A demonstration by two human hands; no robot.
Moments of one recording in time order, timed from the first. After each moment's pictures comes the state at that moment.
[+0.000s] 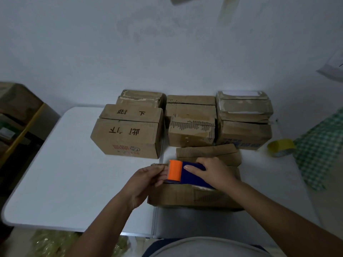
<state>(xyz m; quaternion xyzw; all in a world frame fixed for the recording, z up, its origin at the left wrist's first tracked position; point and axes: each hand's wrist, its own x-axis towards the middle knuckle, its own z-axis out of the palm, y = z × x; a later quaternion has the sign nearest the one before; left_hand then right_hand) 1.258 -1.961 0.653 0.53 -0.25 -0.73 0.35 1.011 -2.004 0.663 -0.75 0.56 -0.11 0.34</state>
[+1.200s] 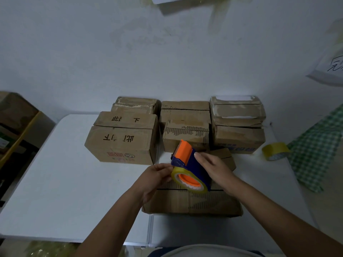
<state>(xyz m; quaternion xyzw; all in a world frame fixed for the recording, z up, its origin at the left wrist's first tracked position) 1.210 -1.988 0.674 0.57 -0.30 -0.69 0.33 0.994 -2.012 0.685 -0.54 0.53 -0.27 0.59</state>
